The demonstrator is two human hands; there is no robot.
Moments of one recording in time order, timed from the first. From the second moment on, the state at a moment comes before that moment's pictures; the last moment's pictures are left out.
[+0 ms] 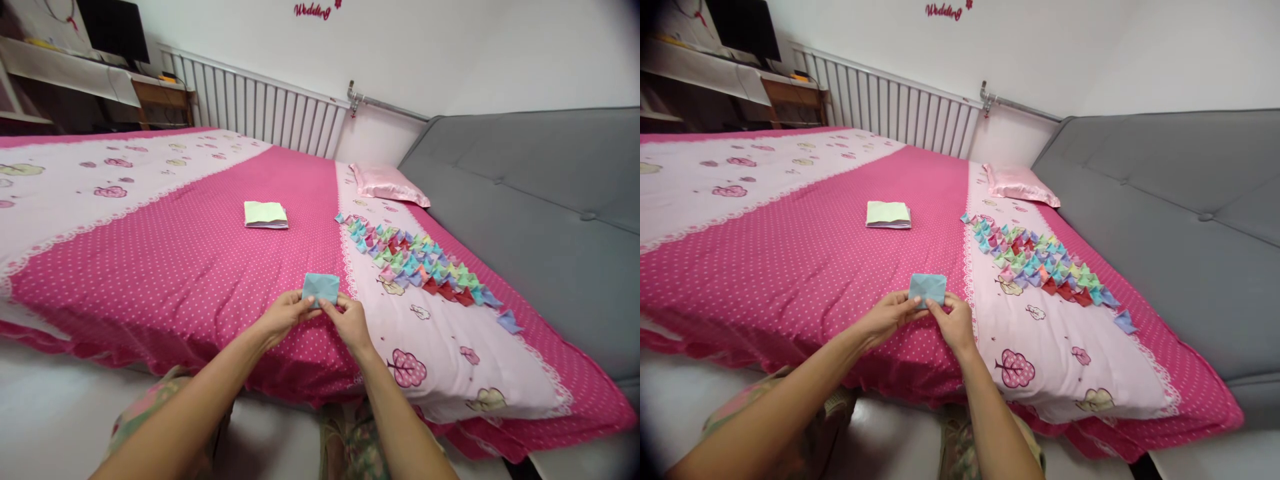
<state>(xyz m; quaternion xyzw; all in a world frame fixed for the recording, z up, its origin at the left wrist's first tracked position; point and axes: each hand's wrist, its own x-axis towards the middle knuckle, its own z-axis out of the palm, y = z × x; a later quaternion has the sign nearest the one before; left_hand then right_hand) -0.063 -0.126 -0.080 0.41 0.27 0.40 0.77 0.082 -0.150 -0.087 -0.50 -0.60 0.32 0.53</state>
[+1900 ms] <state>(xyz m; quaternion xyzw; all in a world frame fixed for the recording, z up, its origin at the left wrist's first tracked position) -0.073 -0.123 -0.077 0.58 0.35 0.33 0.66 0.087 -0.146 -0.081 -0.48 -0.38 0.52 0.59</state>
